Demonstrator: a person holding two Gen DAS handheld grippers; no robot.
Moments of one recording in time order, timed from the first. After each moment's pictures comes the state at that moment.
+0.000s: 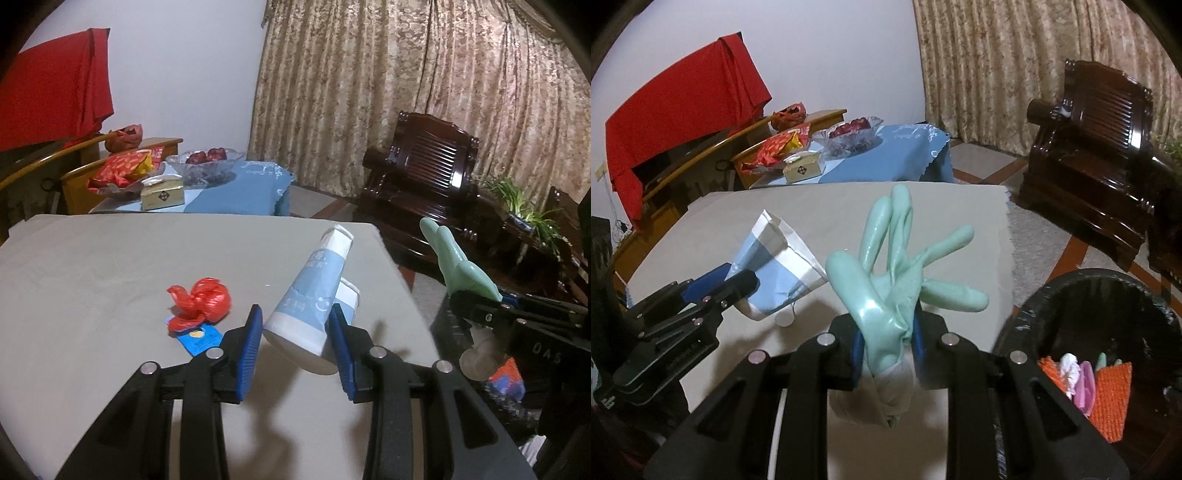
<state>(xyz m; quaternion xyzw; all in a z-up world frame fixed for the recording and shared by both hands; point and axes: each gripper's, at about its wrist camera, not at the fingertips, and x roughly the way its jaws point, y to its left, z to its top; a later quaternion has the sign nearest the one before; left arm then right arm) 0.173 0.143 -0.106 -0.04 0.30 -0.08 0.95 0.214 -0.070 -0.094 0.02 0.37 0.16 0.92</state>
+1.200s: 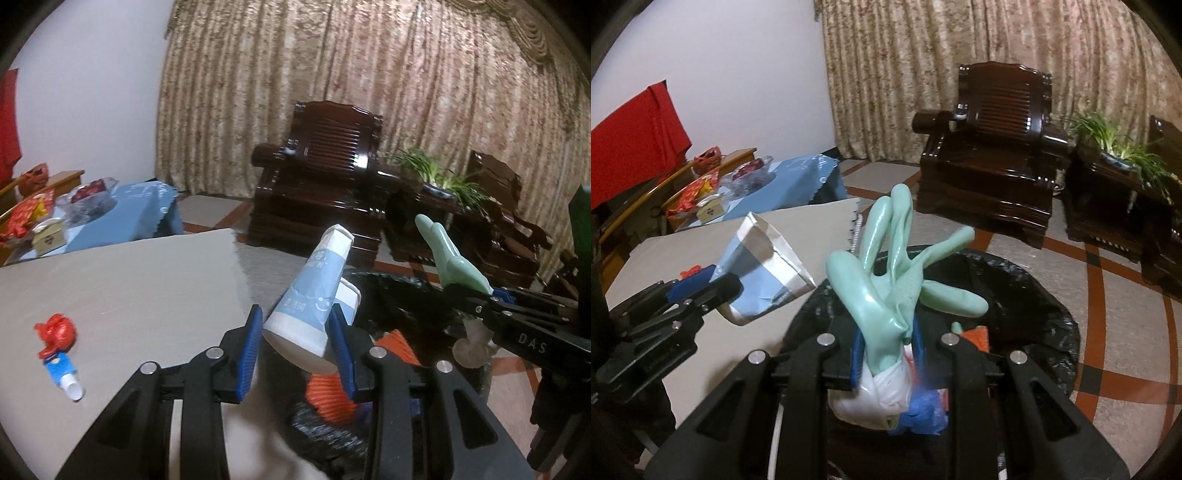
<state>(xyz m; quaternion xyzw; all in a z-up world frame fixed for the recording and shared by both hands) 0.153 -0.051 -0.088 0.01 0.28 -0.24 0.93 0.134 -0.265 -0.084 0.05 0.33 0.00 0.94</state>
